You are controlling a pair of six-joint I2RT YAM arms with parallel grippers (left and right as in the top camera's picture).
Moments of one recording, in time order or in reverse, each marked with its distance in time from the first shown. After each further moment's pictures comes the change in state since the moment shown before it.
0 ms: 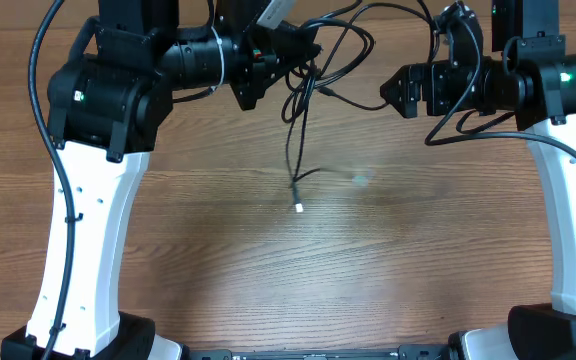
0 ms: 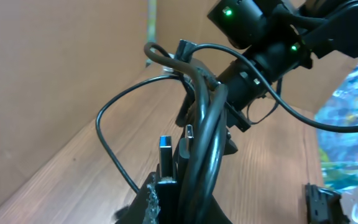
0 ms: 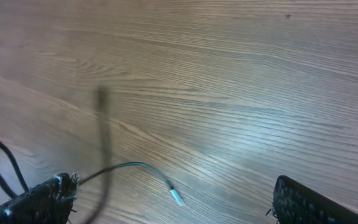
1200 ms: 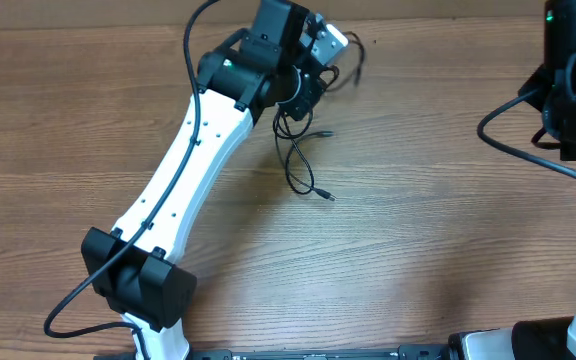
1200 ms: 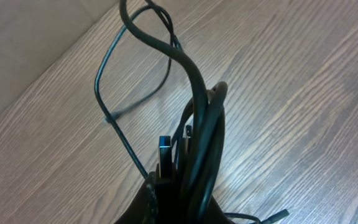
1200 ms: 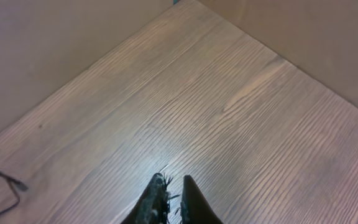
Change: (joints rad) left arm -0.183 0.257 -0.172 0.000 -0.747 0.048; right arm 0.002 -0.058 0.323 -0.380 1.014 0.757
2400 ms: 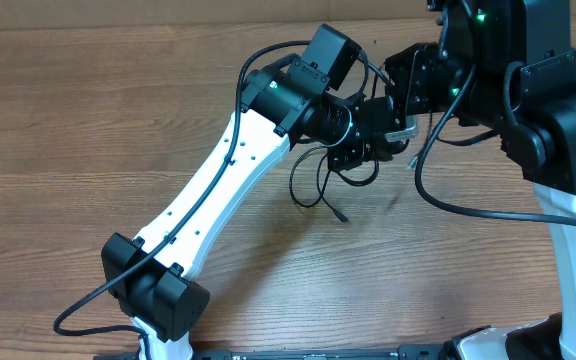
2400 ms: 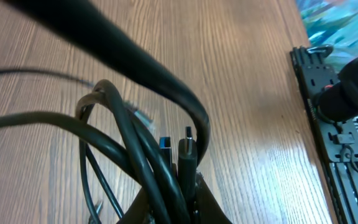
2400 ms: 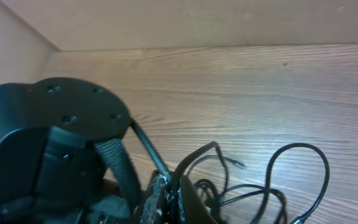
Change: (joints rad) left arm -0.160 0.000 0.000 -0.126 0.542 0.412; right arm 0.266 0.000 0.000 0.280 -0.721 -0.391
